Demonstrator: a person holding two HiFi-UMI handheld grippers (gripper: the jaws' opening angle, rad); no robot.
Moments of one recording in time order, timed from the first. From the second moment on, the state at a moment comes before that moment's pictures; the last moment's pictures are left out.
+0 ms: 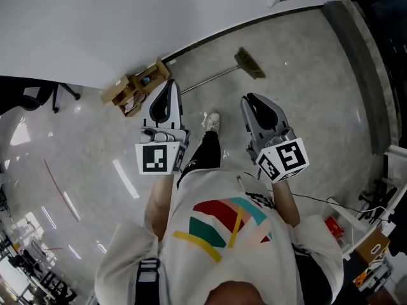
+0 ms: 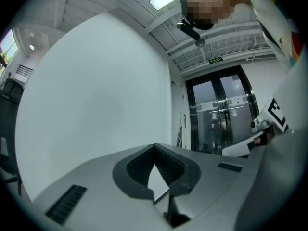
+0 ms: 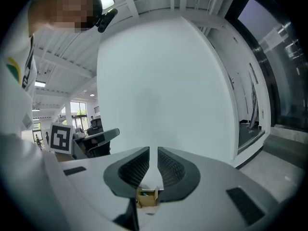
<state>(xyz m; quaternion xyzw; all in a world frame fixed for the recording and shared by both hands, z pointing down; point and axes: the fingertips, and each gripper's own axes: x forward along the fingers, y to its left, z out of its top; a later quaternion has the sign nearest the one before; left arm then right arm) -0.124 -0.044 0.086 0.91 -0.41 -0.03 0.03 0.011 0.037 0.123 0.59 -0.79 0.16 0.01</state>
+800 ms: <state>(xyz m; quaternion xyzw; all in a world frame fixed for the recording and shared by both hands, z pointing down) -0.057 -0.225 0.161 0.88 -0.48 0.01 0.08 0.087 -0.140 0.215 0.47 -0.84 0.24 0.11</state>
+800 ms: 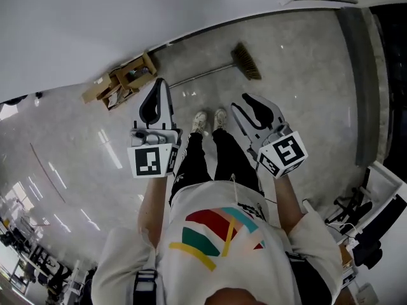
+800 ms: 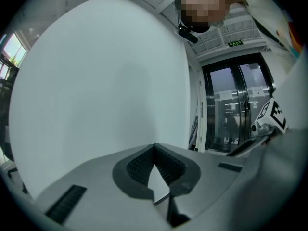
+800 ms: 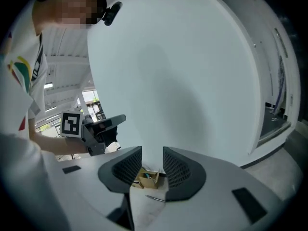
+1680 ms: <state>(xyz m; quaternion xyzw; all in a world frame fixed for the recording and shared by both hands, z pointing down) -0.182 -0.314 0.877 0.79 -0.61 0.02 0.06 -0.013 -0.245 0.978 0.03 -0.88 0.07 0.47</state>
